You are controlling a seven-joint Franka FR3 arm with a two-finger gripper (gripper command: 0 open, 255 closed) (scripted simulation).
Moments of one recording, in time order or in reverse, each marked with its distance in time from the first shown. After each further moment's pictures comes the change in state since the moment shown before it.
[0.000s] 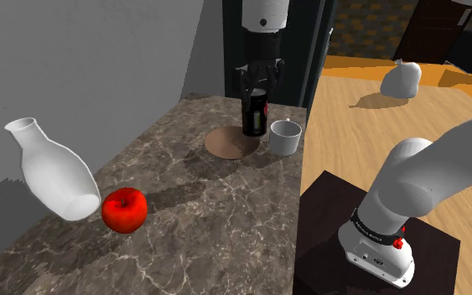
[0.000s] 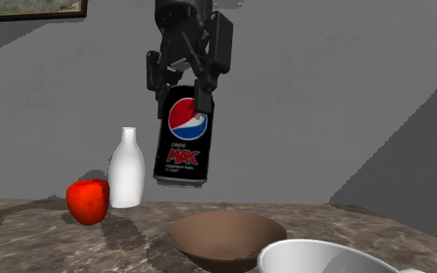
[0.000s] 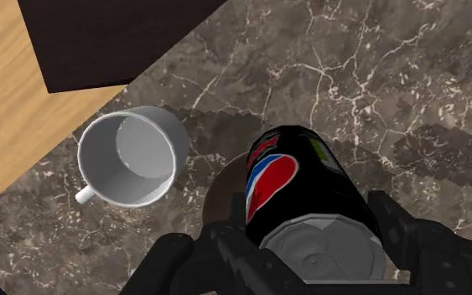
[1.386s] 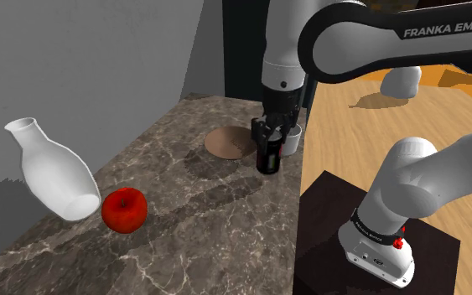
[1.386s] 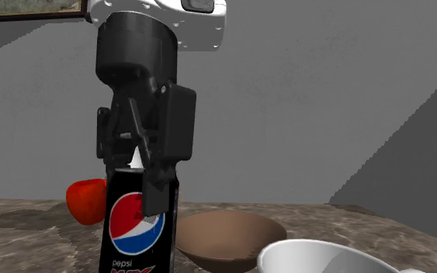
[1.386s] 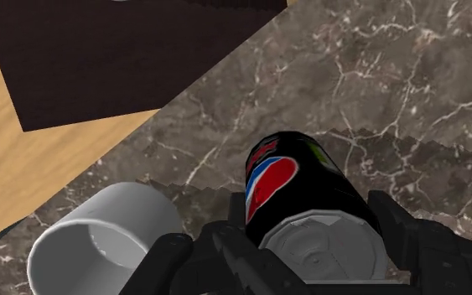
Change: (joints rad) arm 0.061 -0.219 0.037 -0.392 0.080 0.178 0.012
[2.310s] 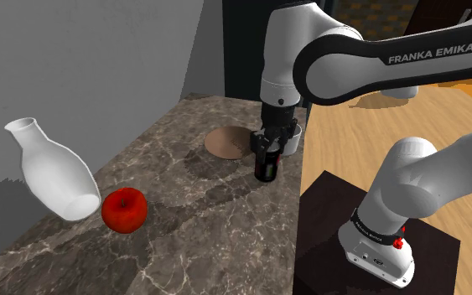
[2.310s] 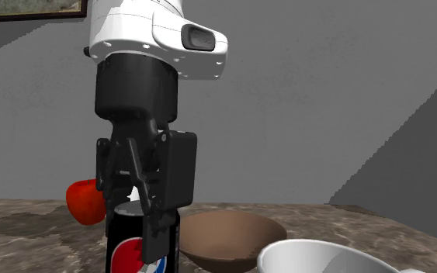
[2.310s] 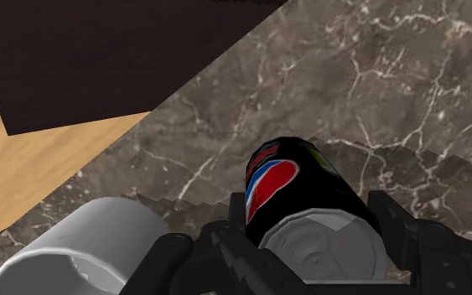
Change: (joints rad) arm 0.006 0.004 0.017 -0.088 0.015 0.093 -0.005
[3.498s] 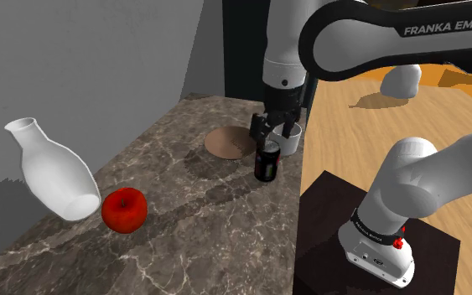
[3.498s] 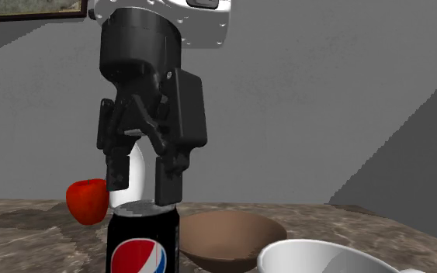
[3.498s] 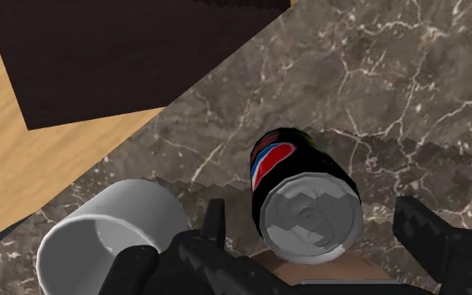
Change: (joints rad) arm -0.009 -0.007 -0.024 0.092 -0.023 -0.100 -0.002
